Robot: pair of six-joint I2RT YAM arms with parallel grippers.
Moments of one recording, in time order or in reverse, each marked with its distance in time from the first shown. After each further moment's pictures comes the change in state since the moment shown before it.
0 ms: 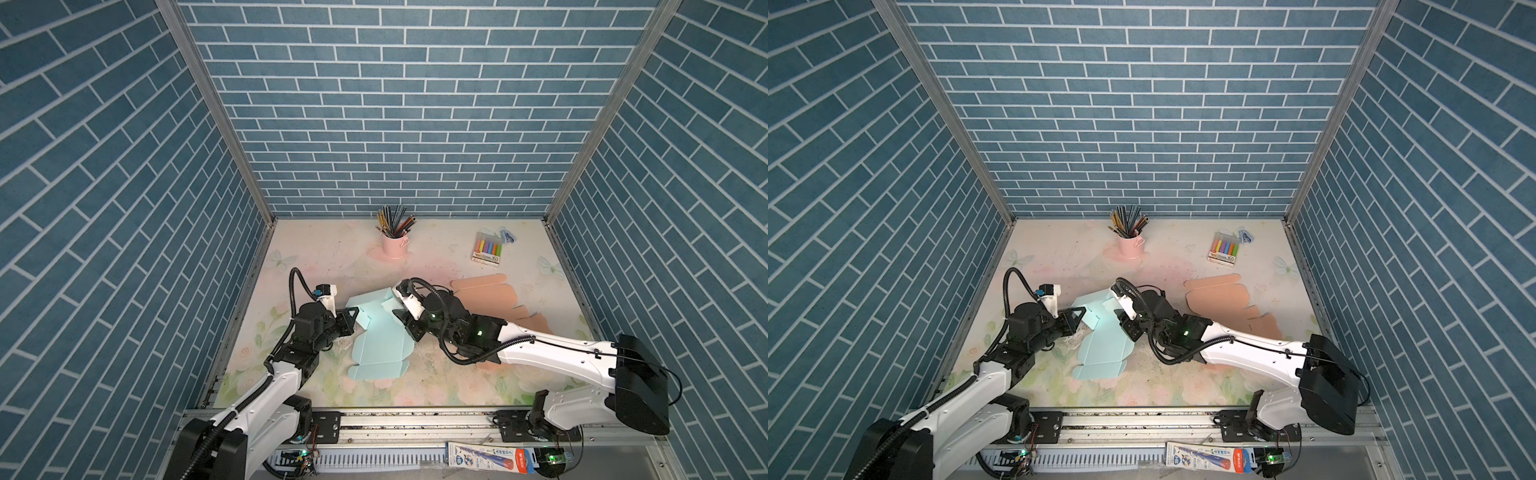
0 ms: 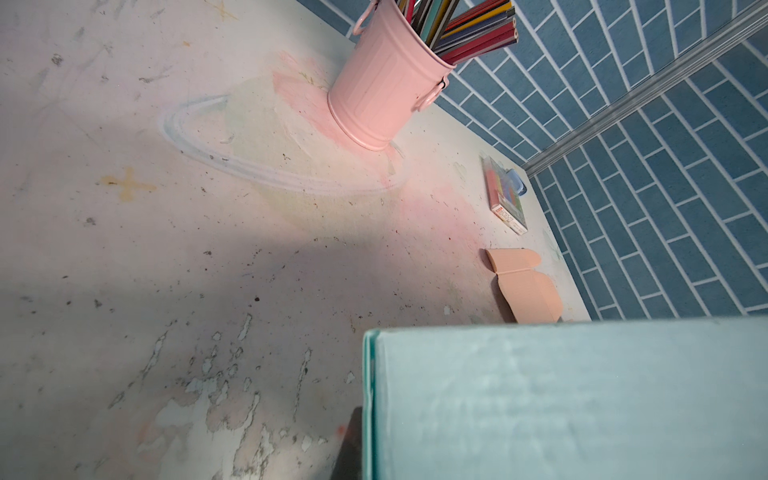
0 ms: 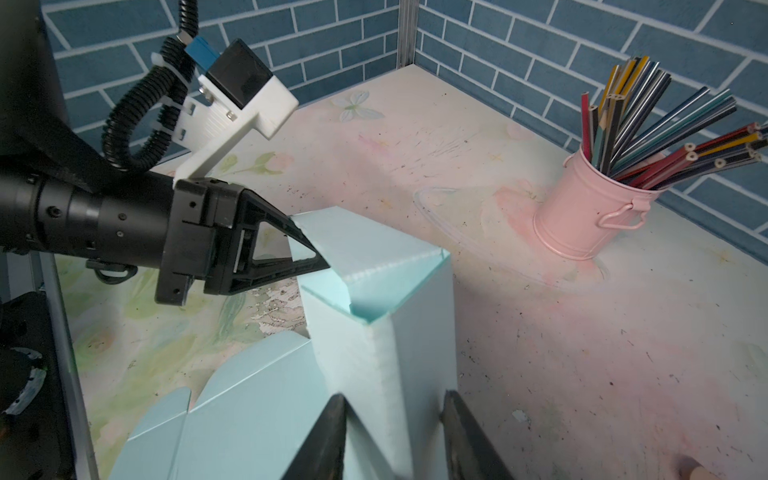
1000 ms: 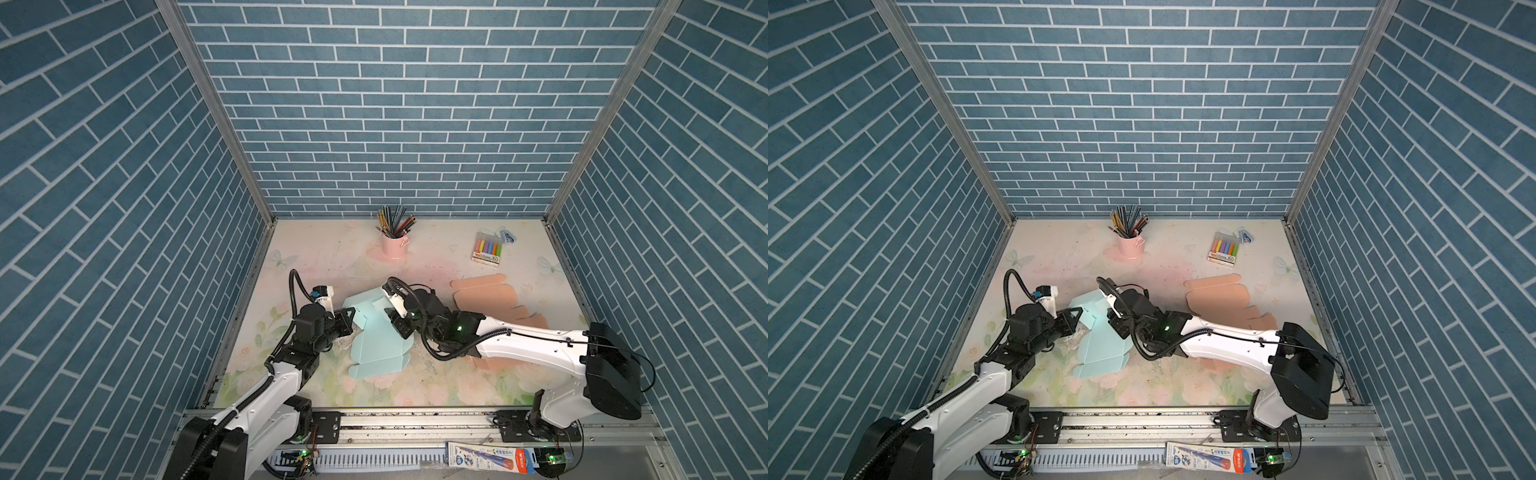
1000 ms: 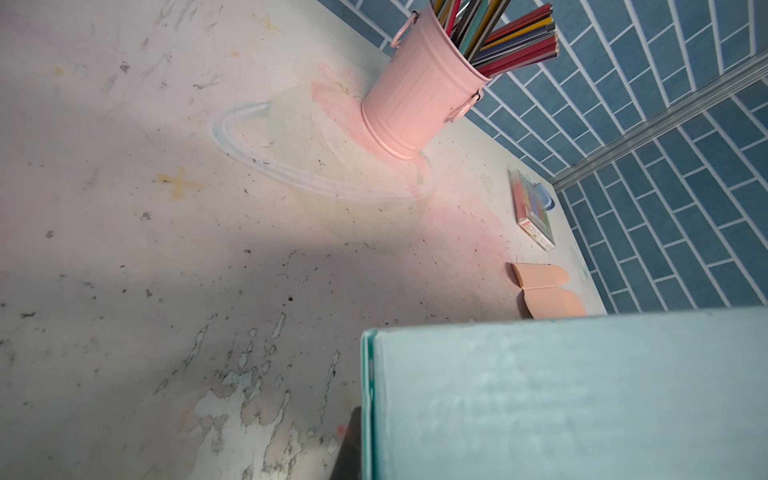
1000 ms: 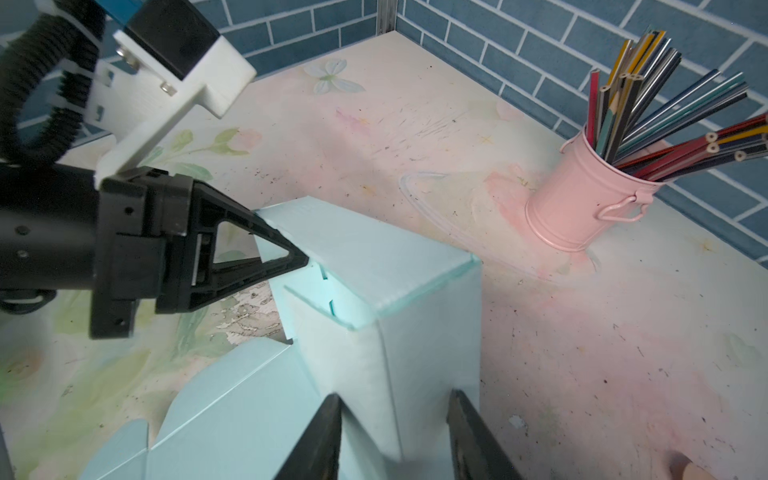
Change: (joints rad) left arm -0.009 0.002 -0.012 -0.008 -0.090 -0.019; right arm 0.039 0.172 0.143 -0.071 0.128 0.006
